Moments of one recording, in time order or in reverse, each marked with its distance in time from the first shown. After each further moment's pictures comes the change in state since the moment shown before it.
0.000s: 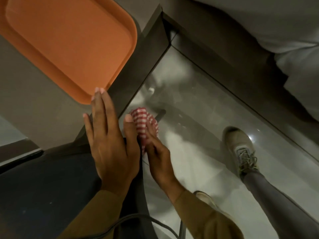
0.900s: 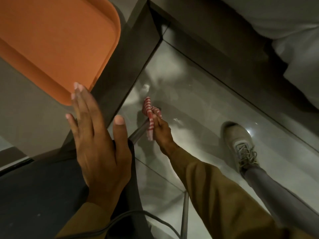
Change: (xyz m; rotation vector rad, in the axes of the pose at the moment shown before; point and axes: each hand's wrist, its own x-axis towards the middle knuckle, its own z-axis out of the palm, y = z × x) left_hand -0.003 -0.002 0.000 -0.060 -0.020 0.064; right_hand 0.105 0.056 -0.036 -0.006 0.217 0.365
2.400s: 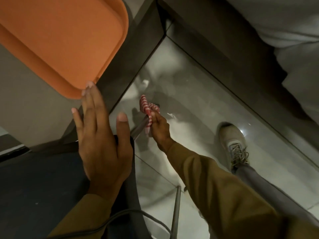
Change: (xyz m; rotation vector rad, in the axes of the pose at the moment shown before) left_hand 0.001 0.001 0.002 -0.009 -0.016 -0.038; right_hand -0.006 -0.018 0.004 -0.092 0.044 0.057
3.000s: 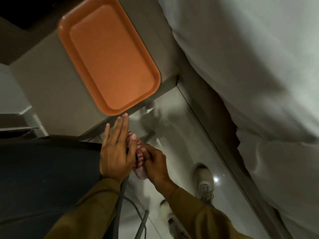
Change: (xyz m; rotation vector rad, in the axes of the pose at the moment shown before) left_hand 0.001 -0.009 0.000 -0.028 0.044 -0.064; right_hand -0.135 -0.081 -0.029 -0.414 -0.208 -0.297
